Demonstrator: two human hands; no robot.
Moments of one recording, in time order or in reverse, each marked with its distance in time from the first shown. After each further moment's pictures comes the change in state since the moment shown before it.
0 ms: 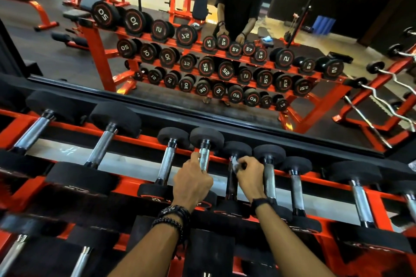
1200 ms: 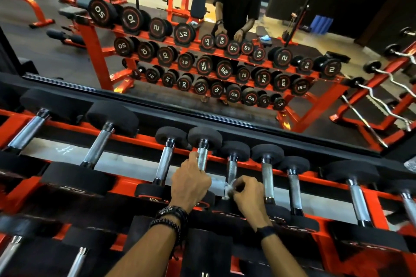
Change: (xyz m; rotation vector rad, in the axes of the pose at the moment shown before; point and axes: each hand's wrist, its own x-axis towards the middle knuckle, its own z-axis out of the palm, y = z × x) left_hand -0.001 0.000 -0.001 0.015 0.014 0.002; right_hand -0.055 -0.008 -0.019 0.035 -0.132 0.089
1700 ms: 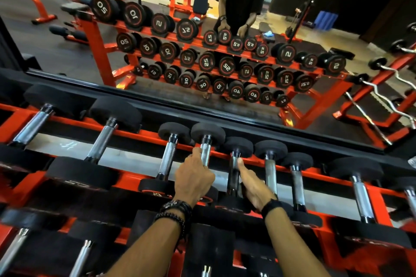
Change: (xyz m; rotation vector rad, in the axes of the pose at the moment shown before) left_hand 0.000 0.003 -0.003 0.003 -0.011 0.008; right_hand 0.036 0.000 0.001 0.531 -0.413 0.544
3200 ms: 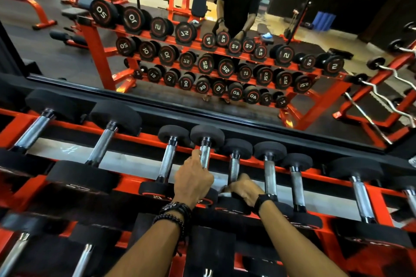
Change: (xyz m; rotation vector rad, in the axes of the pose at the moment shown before) left_hand 0.001 -0.005 0.004 0.004 0.013 0.012; right_hand 0.002 0.000 0.015 -0.369 0.105 0.004
